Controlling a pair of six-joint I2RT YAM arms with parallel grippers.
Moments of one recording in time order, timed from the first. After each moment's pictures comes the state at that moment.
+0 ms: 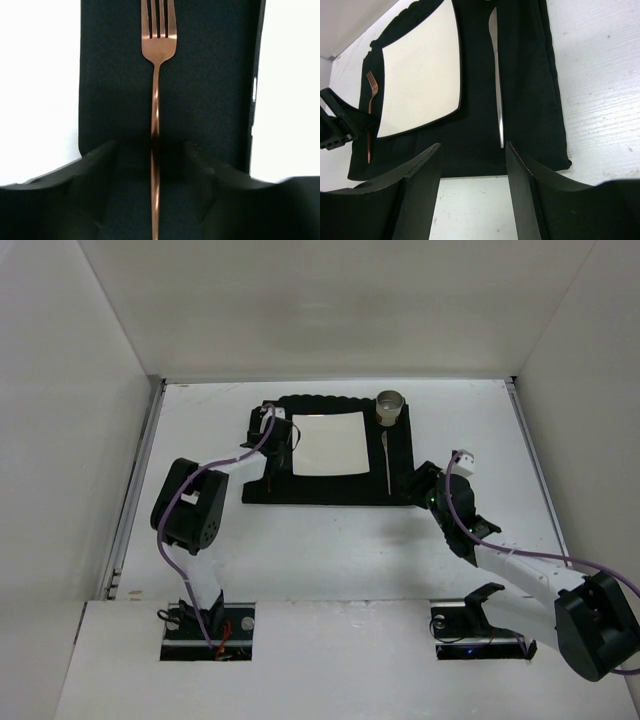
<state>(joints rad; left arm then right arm) -0.41 1.87 1.13 -0.13 -0.43 -0.26 0.47 1.05 0.40 0.30 0.27 0.75</state>
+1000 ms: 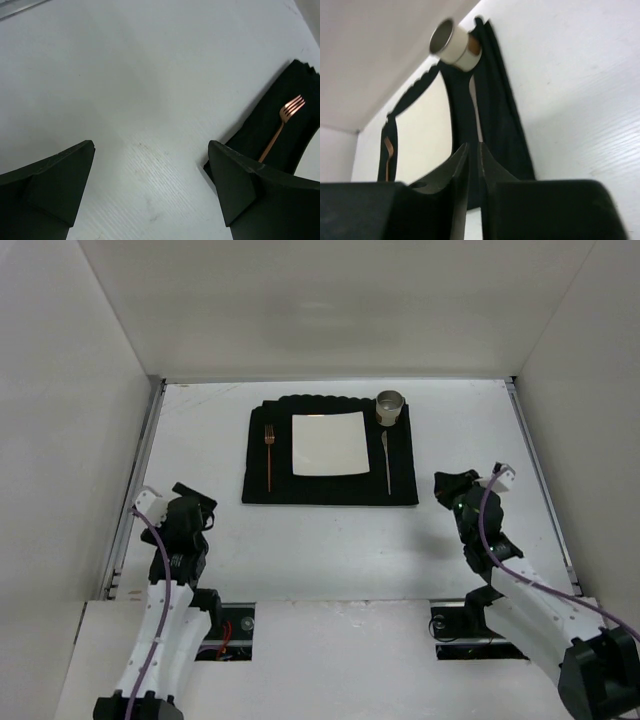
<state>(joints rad) -0.06 0.56 0.37 -0.40 -0.54 -0.83 0.34 0.80 0.30 0.31 0.35 0.82</state>
